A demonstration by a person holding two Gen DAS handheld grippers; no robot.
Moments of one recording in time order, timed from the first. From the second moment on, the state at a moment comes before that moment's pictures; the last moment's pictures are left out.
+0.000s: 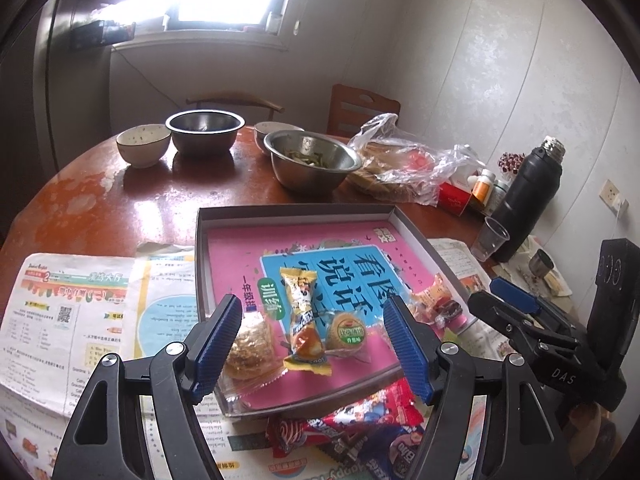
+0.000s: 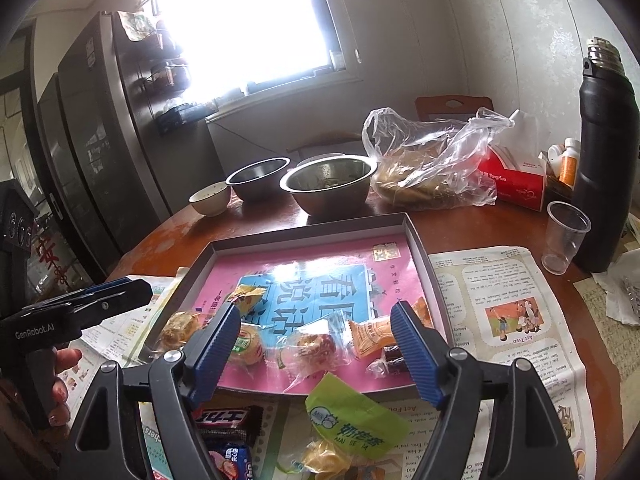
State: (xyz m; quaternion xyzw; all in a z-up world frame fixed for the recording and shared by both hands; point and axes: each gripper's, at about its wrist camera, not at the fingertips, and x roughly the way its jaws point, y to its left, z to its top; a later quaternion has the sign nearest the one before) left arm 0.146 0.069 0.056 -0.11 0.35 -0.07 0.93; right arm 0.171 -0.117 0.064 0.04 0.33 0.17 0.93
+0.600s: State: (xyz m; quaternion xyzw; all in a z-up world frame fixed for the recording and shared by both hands) left arm 0.116 0.061 0.034 -0.08 0.38 -0.08 0.92; right arm 0.149 -0.117 0.064 0.03 0.34 0.18 0.92
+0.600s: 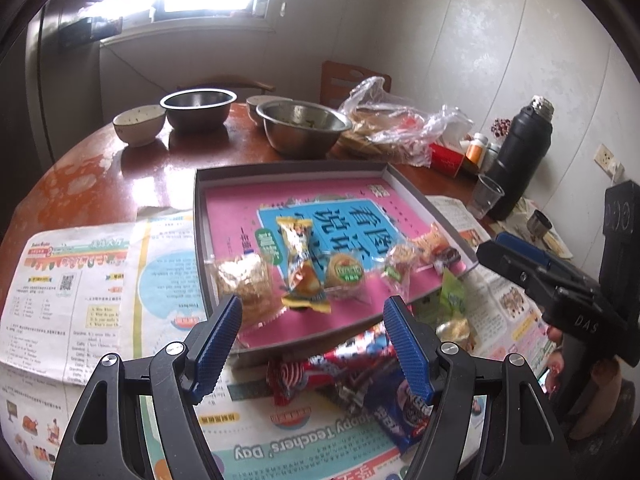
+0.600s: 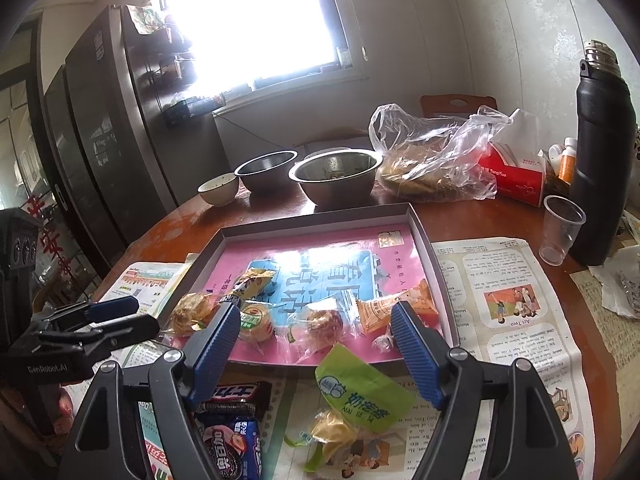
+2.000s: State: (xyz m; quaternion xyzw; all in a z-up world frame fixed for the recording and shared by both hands) left arm 0.111 0.022 -0.014 -0.02 0.42 -0.06 0.90; right arm 0.124 -0.145 0.004 0.05 0.42 0.16 0.89
